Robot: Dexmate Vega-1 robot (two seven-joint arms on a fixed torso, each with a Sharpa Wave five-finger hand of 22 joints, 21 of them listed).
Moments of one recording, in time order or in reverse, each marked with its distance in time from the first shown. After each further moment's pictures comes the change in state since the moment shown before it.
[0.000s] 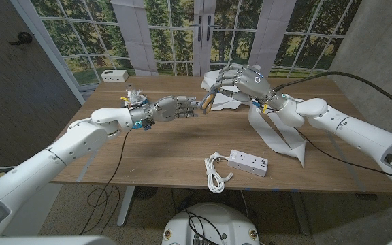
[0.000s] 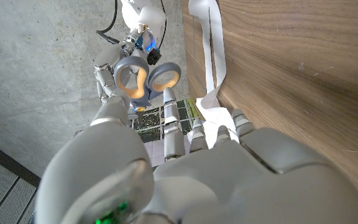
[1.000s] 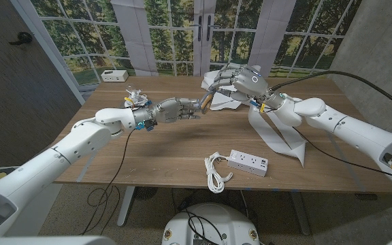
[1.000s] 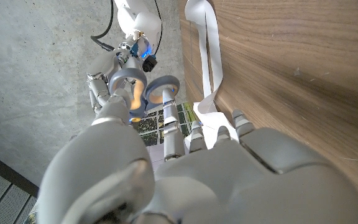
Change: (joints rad) left arm -0.023 -0.016 0.026 0.020 0.028 0.014 -0.018; left_hand 0.008 0.008 0.000 0.000 0.000 -0.004 -0.014 0.000 0.000 -0.011 -0.021 0.000 0.000 -0.005 -0.013 0.004 0.000 -0.007 0.000 0.000 0.000; right arm 0.014 0.012 -0.019 0.004 0.006 -0.024 0.028; right_hand 0.006 -0.006 0.000 0.000 0.001 0.022 -0.007 0.002 -0.012 0.012 -0.005 -0.004 0.000 0.015 -0.004 -0.007 0.000 0.015 0.003 0.057 0.003
